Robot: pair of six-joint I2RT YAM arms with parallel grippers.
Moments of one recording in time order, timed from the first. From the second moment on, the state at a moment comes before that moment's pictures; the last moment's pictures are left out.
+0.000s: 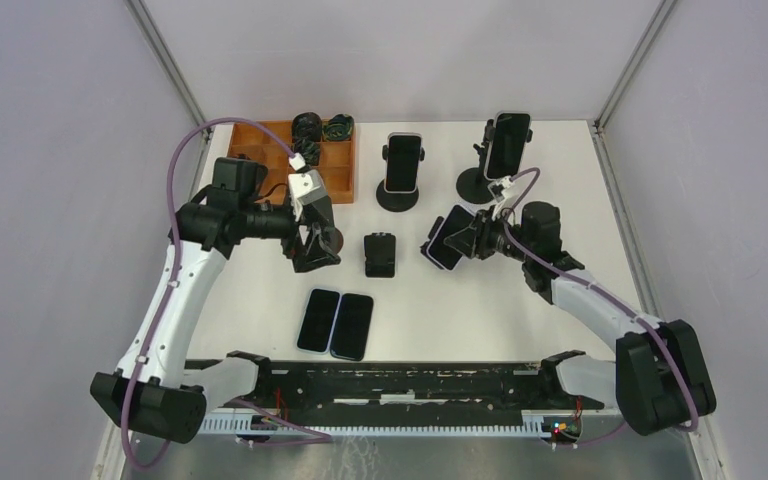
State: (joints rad) left arm -0.21 1.15 1.27 -0.98 0.88 0.59; right arm 0.25 1.23 0.55 0.29 -0.57 0.34
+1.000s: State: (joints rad) left arm -0.41 1.13 1.40 -1.02 0.92 0.97; right arm 0.78 1.29 0.82 0.78 -0.89 0.76
